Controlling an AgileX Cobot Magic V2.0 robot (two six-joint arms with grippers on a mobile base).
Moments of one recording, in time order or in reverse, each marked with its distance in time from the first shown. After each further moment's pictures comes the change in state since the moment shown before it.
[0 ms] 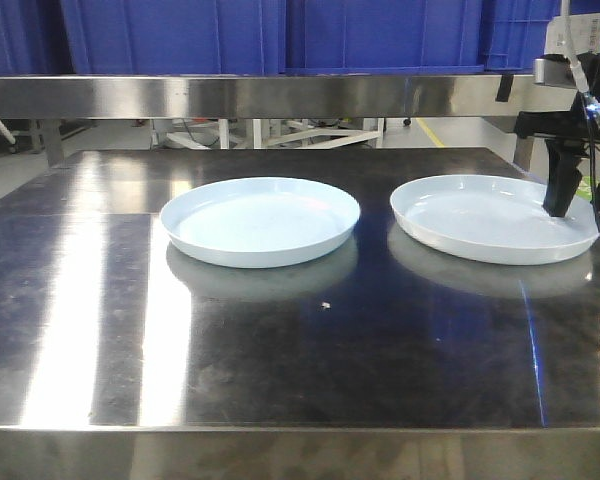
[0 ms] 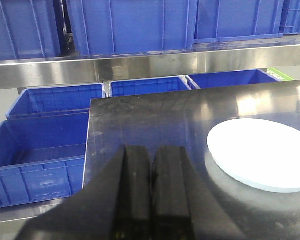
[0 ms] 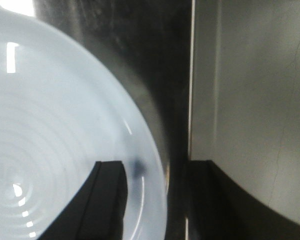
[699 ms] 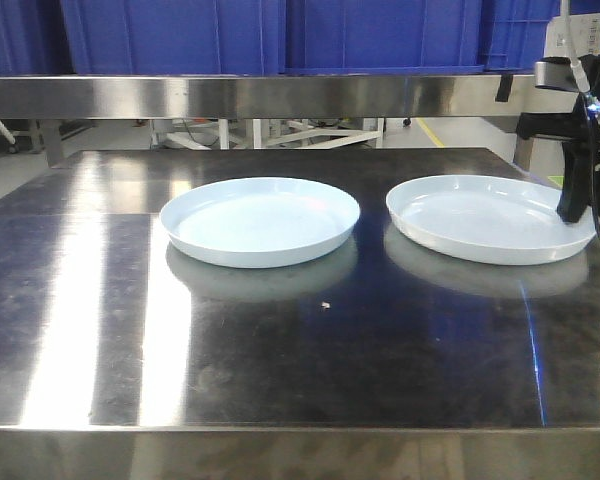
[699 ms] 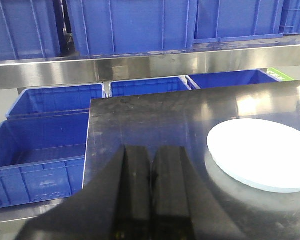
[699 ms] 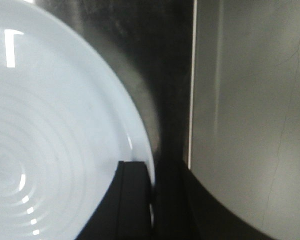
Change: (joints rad) left arm 0.000 0.000 0.000 0.000 0.000 0.000; right arm -0.002 0.002 -0.005 0.000 0.030 0.000
